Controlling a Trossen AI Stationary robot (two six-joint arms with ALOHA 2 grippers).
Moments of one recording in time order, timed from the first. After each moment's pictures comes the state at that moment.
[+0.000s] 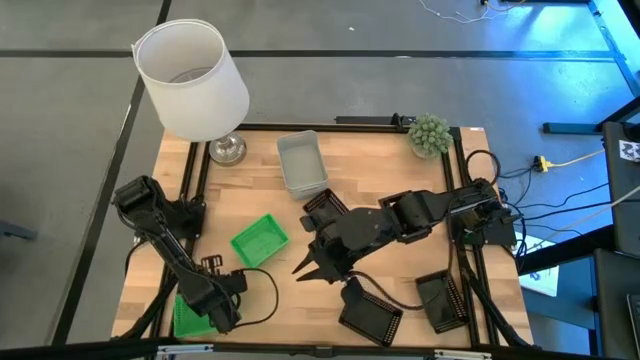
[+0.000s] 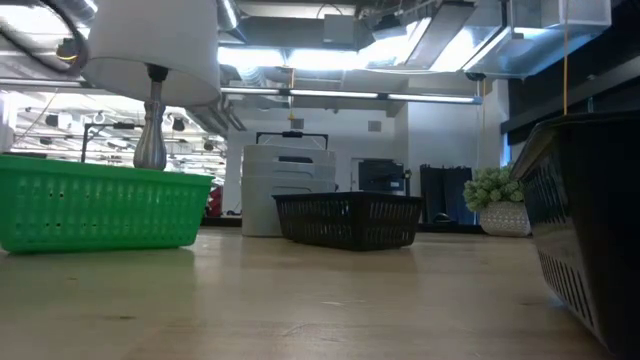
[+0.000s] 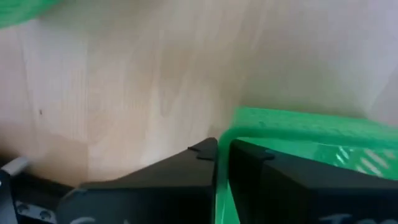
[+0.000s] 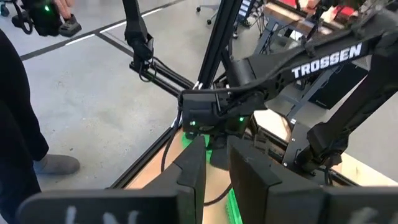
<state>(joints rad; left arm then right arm) -0.91 1.72 1.11 -1.07 0.00 -1.22 0.39 1.97 2.32 -0.77 -0.07 -0.27</state>
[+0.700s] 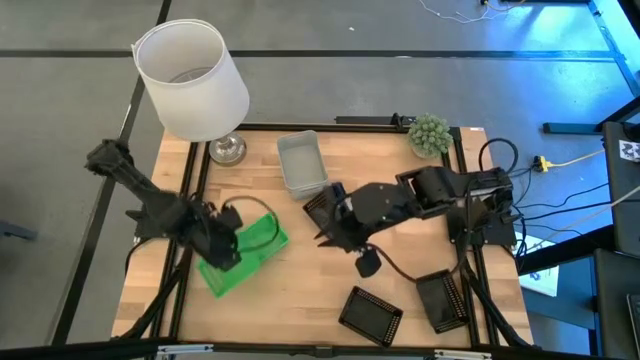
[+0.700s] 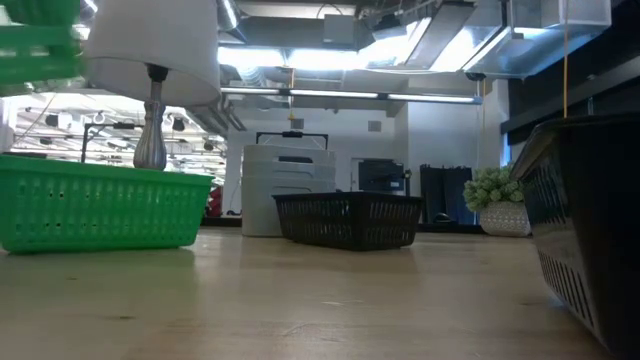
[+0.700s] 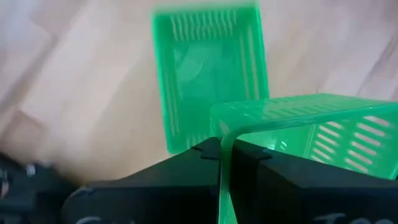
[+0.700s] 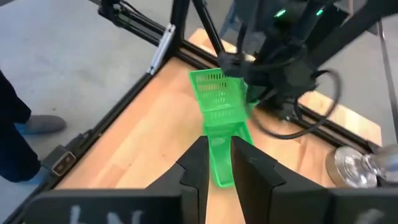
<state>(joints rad) -0.61 1.18 1.10 -1.18 -0.31 -1.20 0.33 1.88 2.32 -1.05 0.03 -0.27</state>
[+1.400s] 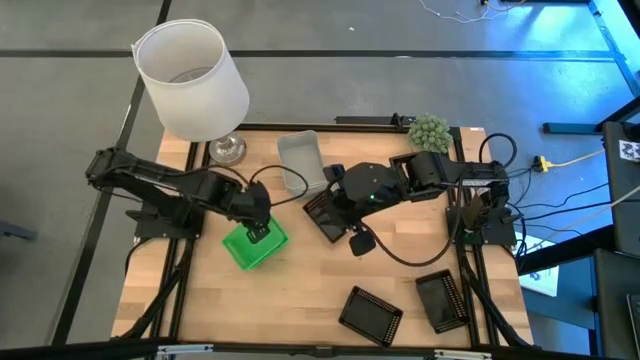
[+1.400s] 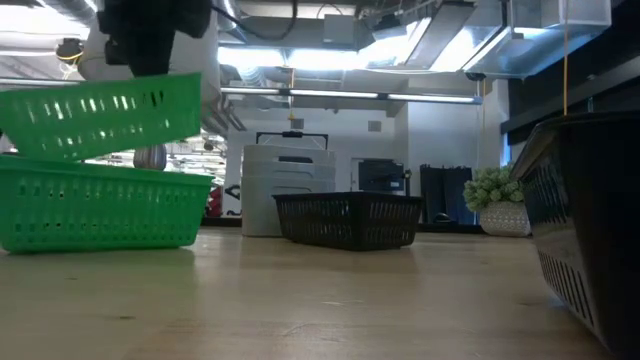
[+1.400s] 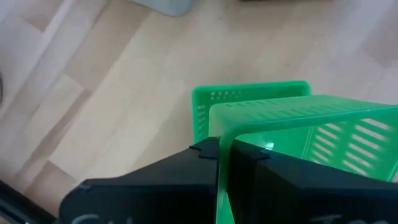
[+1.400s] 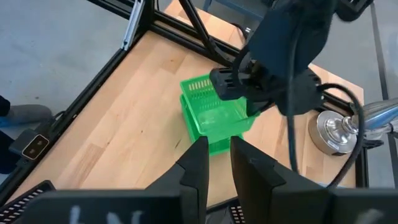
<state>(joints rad) -0.20 1.28 1.10 -1.05 -0.23 -0.82 0.23 1.88 2.32 -1.13 0.02 -0.27</state>
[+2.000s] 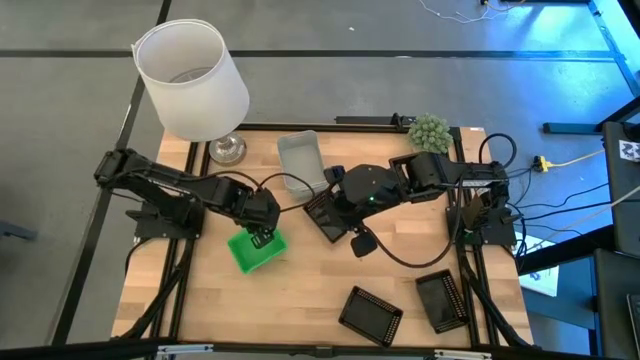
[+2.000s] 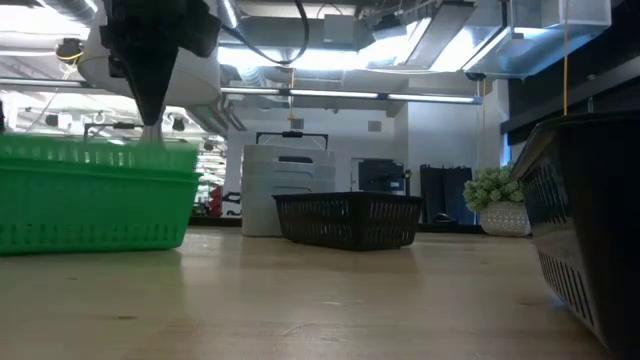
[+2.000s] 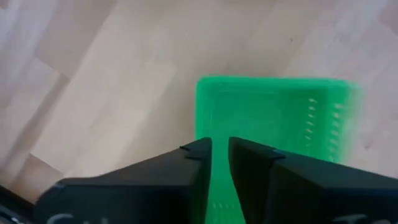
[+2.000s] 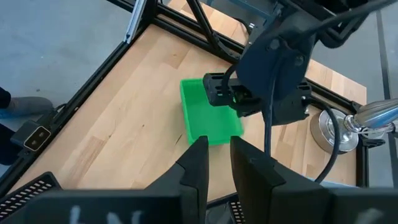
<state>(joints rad) -0.18 1.37 1.10 -1.04 -0.16 -0.80 0.23 1.88 2.32 -1.15 0.02 -0.29</state>
